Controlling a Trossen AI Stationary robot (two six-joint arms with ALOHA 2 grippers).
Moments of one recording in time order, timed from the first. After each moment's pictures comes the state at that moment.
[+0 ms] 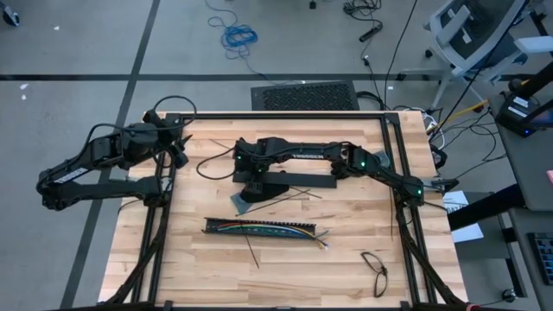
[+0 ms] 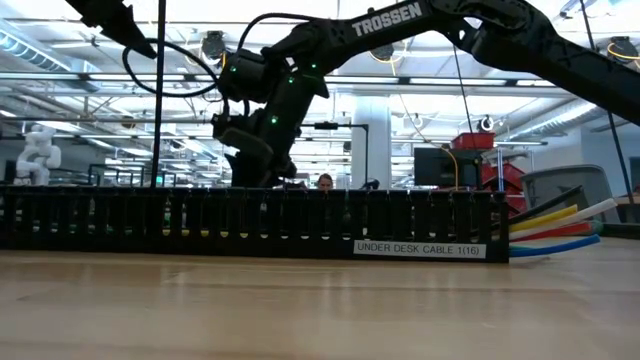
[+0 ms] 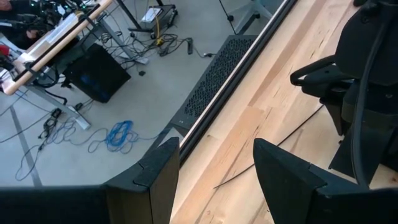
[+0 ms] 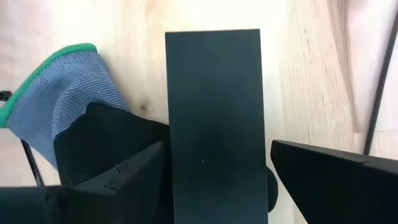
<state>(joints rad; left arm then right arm) 0.32 0.60 0.94 -0.93 -0.48 0.16 -0.18 2.54 2.31 -0.91 -0.08 -0.05</state>
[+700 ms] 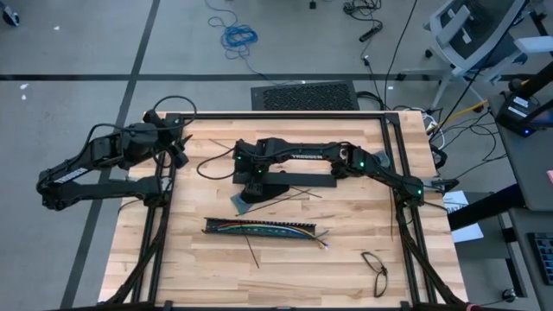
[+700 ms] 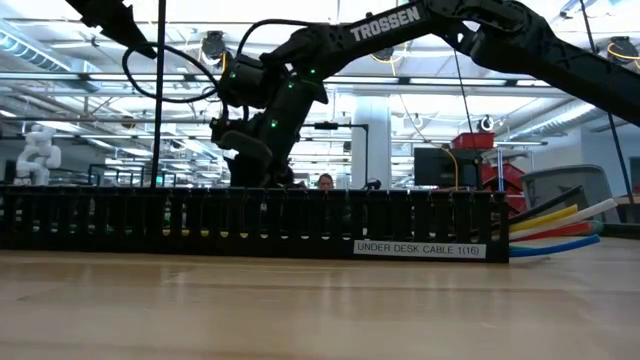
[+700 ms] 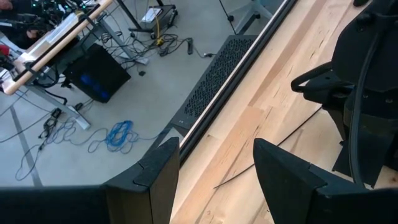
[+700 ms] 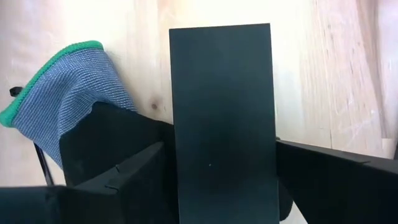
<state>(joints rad) 0.32 0.60 0.94 -0.93 -0.48 0.16 -0.18 2.55 2.31 -0.90 -0.14 -0.05</state>
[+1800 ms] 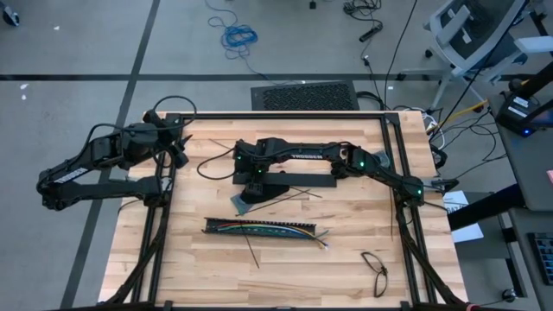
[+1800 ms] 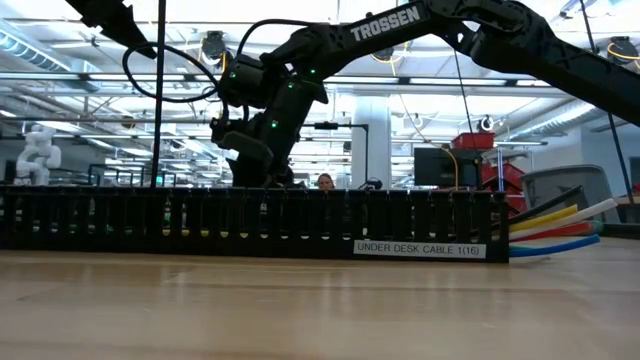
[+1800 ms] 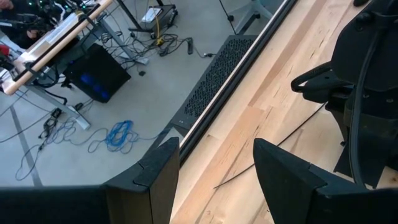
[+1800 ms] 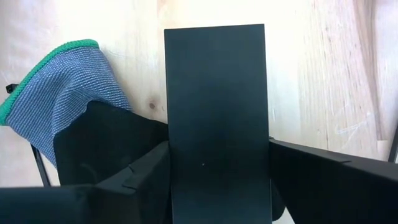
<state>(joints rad) 0.32 0.60 0.94 -0.93 -0.48 0.16 -0.18 2.55 2.31 -0.90 -0.13 -0.07</state>
